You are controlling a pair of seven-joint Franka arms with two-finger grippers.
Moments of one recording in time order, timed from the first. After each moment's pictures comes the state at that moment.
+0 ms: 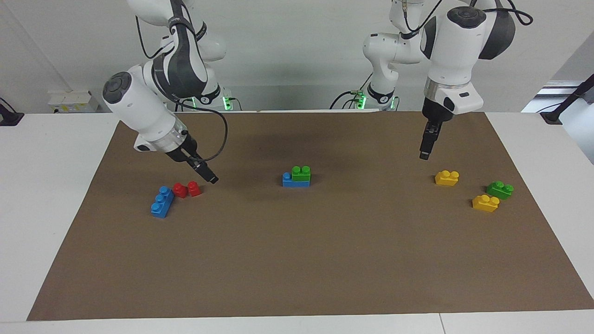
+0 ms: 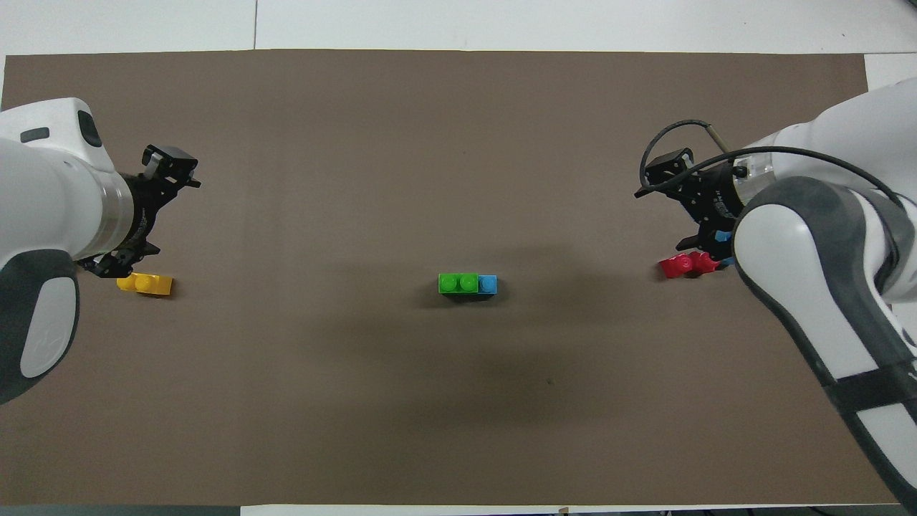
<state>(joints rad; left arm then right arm) -0.25 -0.10 0.02 -1.88 0.14 1.95 -1.16 0.03 0.10 0.04 -1.82 0.27 1.89 0.74</state>
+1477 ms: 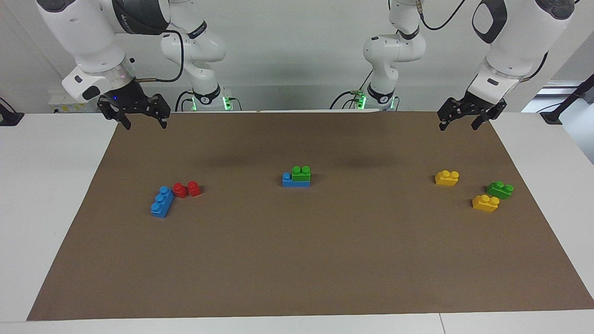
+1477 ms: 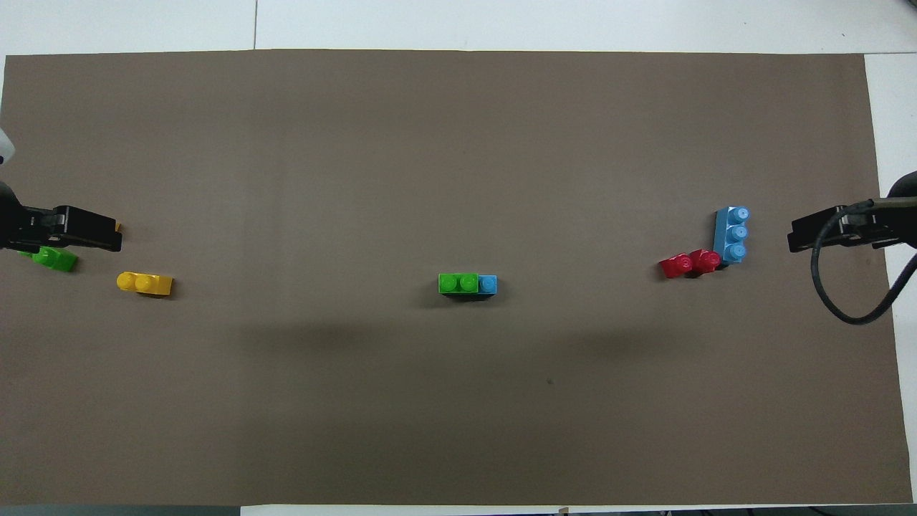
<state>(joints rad) -0.01 -0.05 -0.03 -1.67 -0.01 1.59 0.03 -0.06 -0.05 0.04 -1.67 -0.01 1.55 -0.02</state>
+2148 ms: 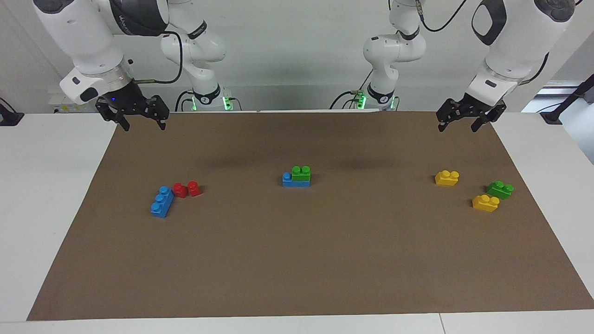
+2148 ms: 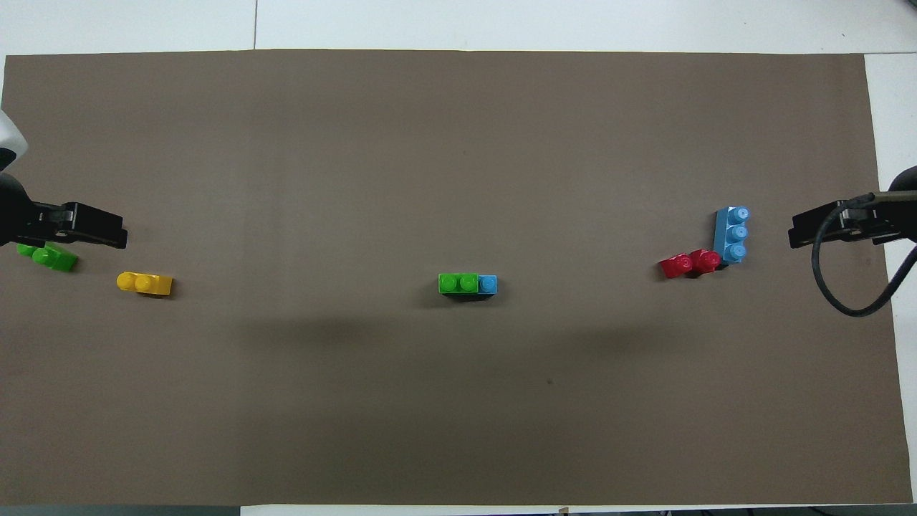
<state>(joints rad) -0.01 -0.03 -0.05 -1.65 0.01 1.58 0.05 -0.06 -0.03 0.04 -1.65 -0.01 1.55 -0.02</state>
